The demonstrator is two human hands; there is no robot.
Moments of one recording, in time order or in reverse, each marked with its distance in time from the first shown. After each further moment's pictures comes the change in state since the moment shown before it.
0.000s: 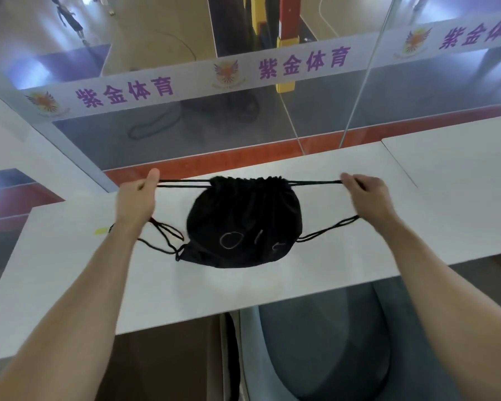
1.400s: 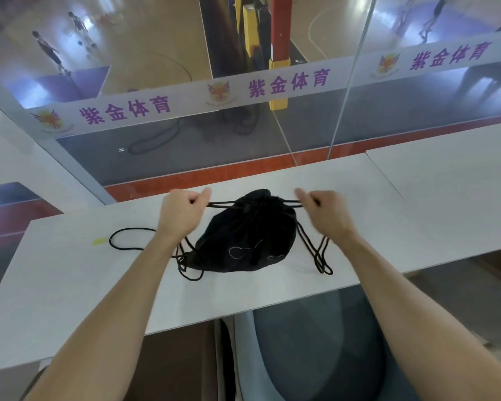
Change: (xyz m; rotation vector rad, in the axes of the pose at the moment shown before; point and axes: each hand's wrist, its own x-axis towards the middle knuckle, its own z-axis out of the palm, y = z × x) left_hand -0.078 0.071 0.042 0.146 -0.194 0.277; right_hand -0.050 -0.045 0.026 -0.169 -0.057 -0.189
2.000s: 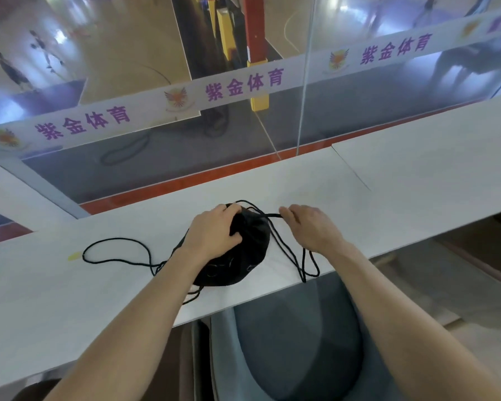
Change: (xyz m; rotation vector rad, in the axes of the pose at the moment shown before) left_hand -0.052 0.088 0.091 0.591 -0.341 0.406; right_hand -0.041 0.056 -0.041 -0.233 -0.205 0.018
